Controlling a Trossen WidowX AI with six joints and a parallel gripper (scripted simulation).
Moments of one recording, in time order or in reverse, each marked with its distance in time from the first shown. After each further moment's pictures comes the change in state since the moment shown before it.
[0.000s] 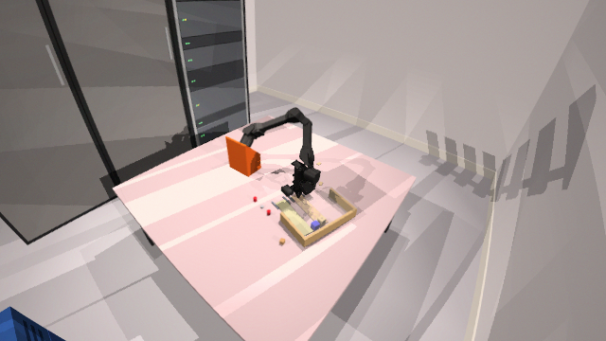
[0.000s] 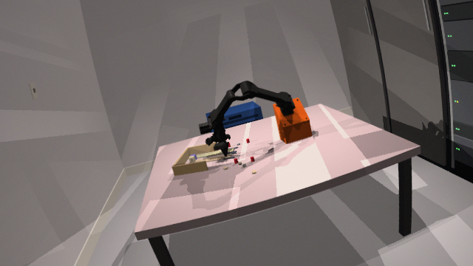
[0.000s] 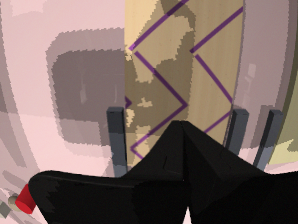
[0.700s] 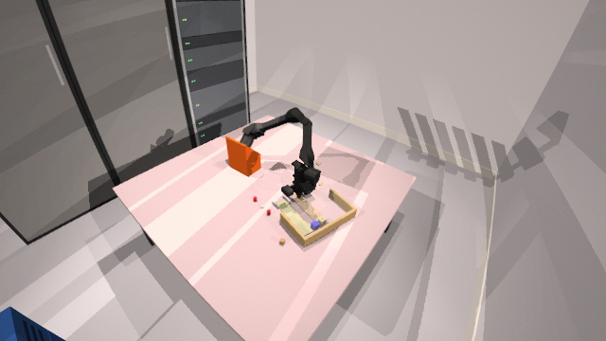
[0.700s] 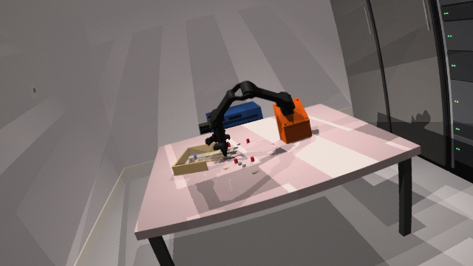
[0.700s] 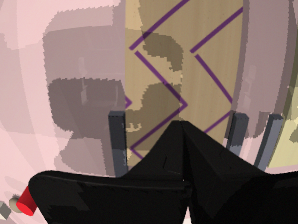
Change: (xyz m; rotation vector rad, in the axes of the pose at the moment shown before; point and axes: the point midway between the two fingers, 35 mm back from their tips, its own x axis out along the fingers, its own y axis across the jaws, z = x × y) arm 0.000 0.000 0.002 -0.002 -0.009 0.004
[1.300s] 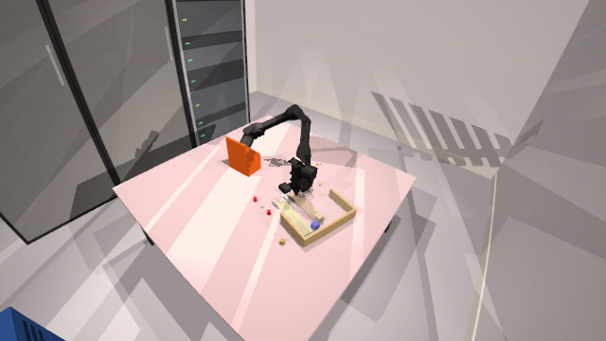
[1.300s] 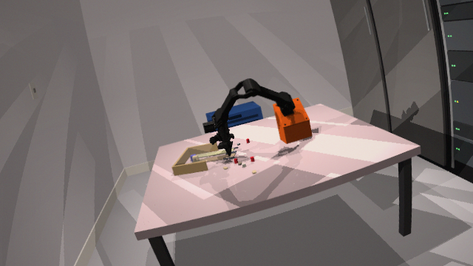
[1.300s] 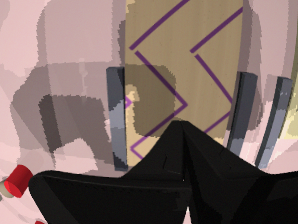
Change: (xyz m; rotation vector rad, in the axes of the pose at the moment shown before) arm 0.000 -0.001 -0.025 -0.004 -0.003 0.001
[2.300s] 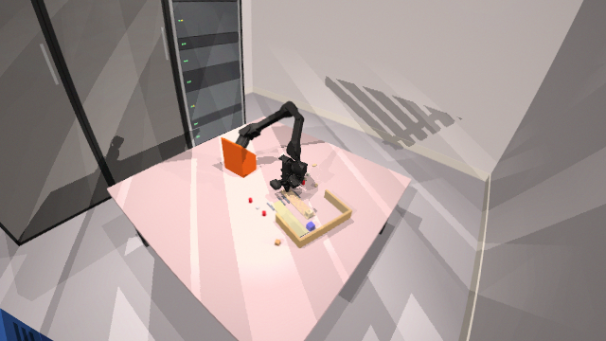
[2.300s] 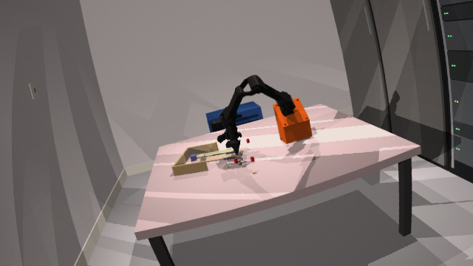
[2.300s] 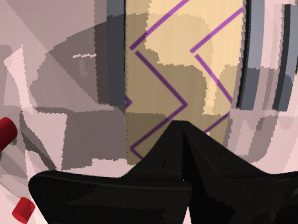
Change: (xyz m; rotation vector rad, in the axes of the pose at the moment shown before) arm 0.000 -0.001 -0.044 0.001 -0.004 0.002
